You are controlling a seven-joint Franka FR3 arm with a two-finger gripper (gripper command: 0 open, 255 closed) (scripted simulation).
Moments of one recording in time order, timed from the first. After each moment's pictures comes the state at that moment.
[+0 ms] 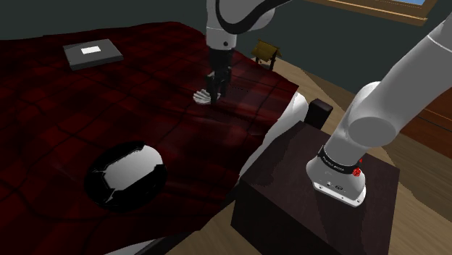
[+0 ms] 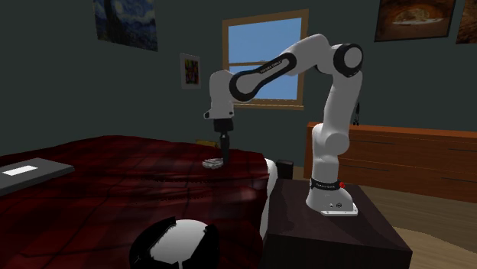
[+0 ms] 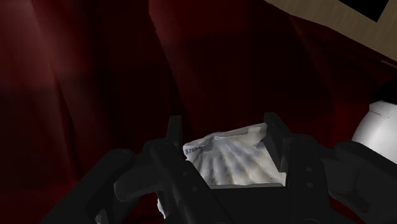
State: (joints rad) arm 0.08 -0.22 0.25 -2.30 0.26 2.03 0.00
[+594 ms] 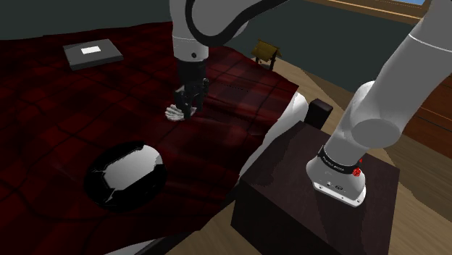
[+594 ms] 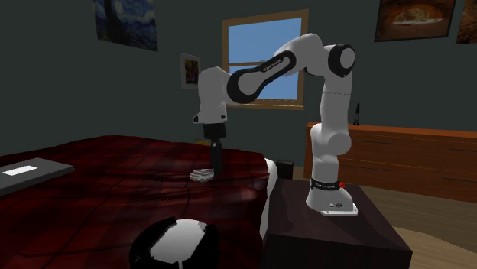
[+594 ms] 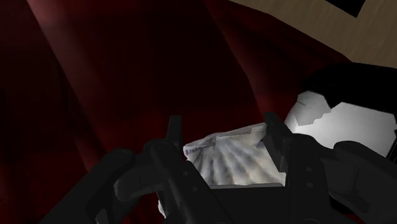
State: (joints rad) arm 0.17 -0.07 0.38 -2.14 0.24 2.06 0.23
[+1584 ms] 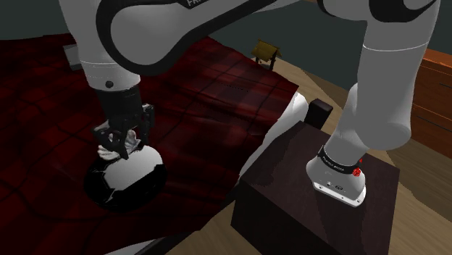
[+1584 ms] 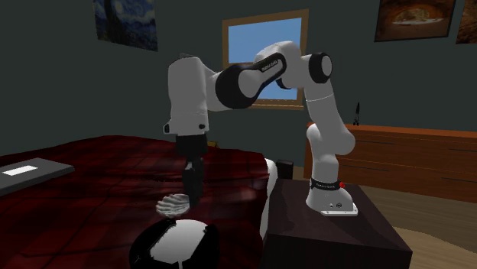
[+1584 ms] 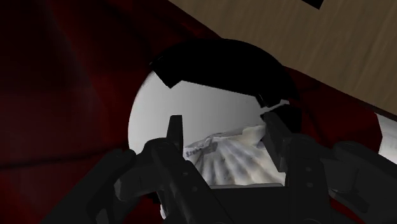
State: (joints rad) arm 0.38 0.34 0.50 -1.66 0.02 2.01 0.64
